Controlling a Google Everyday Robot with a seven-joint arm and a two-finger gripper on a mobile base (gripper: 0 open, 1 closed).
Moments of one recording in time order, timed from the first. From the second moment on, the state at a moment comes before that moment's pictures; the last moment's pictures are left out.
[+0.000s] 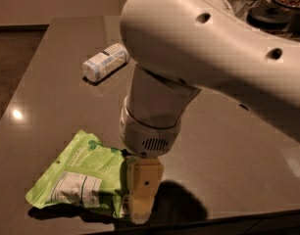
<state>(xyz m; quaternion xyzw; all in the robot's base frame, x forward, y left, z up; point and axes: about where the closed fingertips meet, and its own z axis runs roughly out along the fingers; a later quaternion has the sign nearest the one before) 0.334 0.023 0.870 -0.75 0.65 0.12 0.08</state>
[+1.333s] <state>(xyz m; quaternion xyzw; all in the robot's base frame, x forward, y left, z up) 0.383 -0.002 0.886 -0.70 0.70 0.09 0.06</state>
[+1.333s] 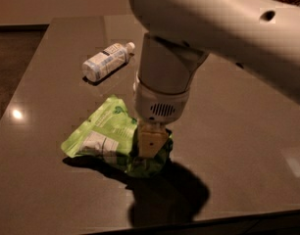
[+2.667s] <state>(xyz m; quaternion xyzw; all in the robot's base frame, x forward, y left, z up) 0.504 -0.125 0.913 -0.55 0.83 0.03 0.13</state>
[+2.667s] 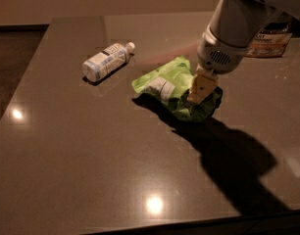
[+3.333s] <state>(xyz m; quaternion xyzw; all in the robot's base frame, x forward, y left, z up) 0.529 -0.158 0.911 -0.50 0.85 0.03 0.14</state>
